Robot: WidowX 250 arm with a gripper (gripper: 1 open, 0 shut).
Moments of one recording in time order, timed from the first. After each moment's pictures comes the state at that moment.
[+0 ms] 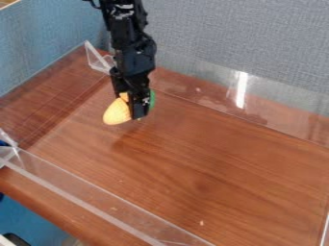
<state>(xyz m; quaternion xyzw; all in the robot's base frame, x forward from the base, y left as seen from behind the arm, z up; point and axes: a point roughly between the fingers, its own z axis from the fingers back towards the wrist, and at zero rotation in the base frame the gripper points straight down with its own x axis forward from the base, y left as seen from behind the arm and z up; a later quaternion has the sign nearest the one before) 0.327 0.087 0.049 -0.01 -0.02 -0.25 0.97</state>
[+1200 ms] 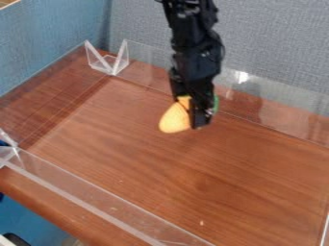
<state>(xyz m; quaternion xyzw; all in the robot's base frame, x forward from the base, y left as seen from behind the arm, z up) 0.325 -0.022 0.076 -0.01 -0.08 -0.33 0.94</state>
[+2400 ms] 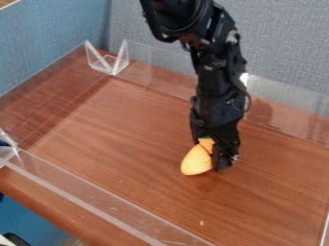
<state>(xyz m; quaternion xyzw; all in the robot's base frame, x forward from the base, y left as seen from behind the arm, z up) 0.309 -0.050 0.035 -0.02 -0.07 -0.30 0.95</state>
